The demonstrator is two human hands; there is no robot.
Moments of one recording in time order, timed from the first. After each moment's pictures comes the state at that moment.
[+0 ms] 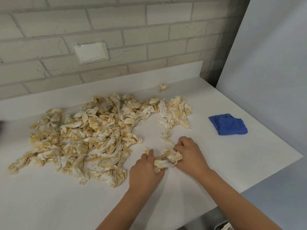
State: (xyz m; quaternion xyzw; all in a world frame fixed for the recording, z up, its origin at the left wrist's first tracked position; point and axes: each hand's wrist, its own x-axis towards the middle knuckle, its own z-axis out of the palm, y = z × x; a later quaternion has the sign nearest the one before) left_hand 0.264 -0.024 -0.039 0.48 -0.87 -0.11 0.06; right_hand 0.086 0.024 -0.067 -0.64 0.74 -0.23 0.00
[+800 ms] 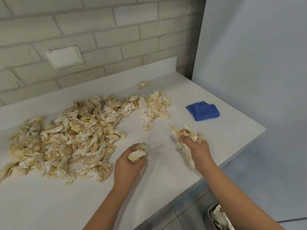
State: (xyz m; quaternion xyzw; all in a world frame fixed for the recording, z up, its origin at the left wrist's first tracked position) left_hand 0.283 0.000 -0.028 0.45 -0.71 -0.45 0.31; right_hand 0.095 0.103 -0.015 -0.13 0.58 -0.73 0.35
